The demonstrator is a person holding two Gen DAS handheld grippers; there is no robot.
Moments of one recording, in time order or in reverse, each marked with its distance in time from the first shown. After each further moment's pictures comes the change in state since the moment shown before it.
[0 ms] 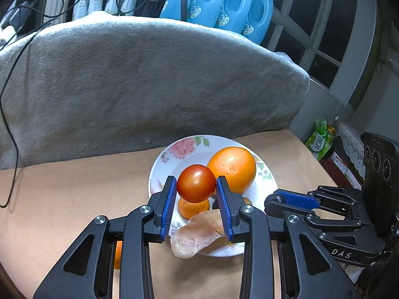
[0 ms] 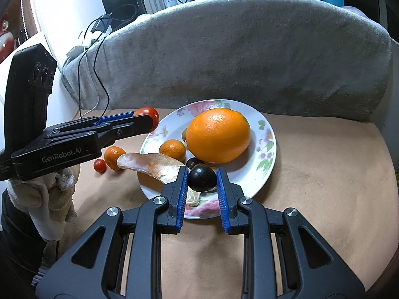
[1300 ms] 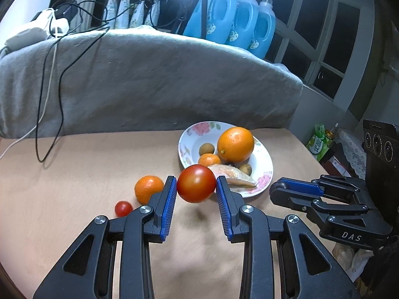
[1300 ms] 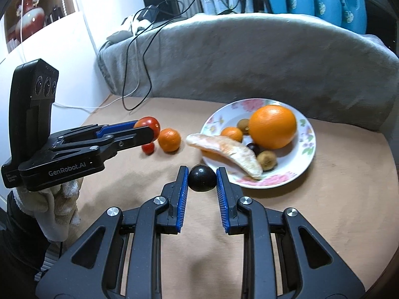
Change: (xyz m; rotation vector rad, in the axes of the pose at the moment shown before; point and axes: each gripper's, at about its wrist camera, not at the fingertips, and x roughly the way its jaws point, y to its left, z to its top) left arm -0.069 0.007 -0.050 -0.050 -0.071 0.052; right arm -0.035 0.068 -0.025 -0.101 -0.014 0.061
